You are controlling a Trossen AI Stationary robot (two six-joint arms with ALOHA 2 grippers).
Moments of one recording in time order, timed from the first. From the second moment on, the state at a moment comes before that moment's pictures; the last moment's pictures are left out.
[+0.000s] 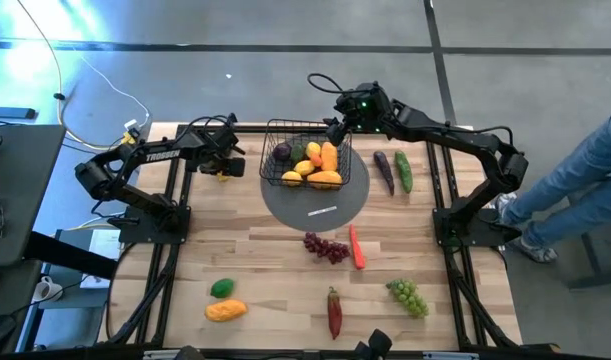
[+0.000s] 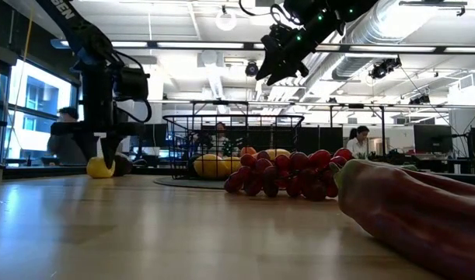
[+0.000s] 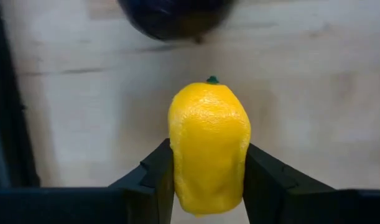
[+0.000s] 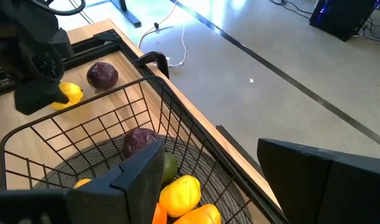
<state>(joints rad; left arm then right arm) 0.93 1.40 0.69 -0.68 -0.13 -0.64 -0.54 1.57 1.33 -0.27 0.07 0.03</state>
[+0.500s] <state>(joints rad) 0.92 1.26 0.94 -0.67 -0.09 -0.53 -0.54 1.58 1.33 -0.27 0.09 0.03</state>
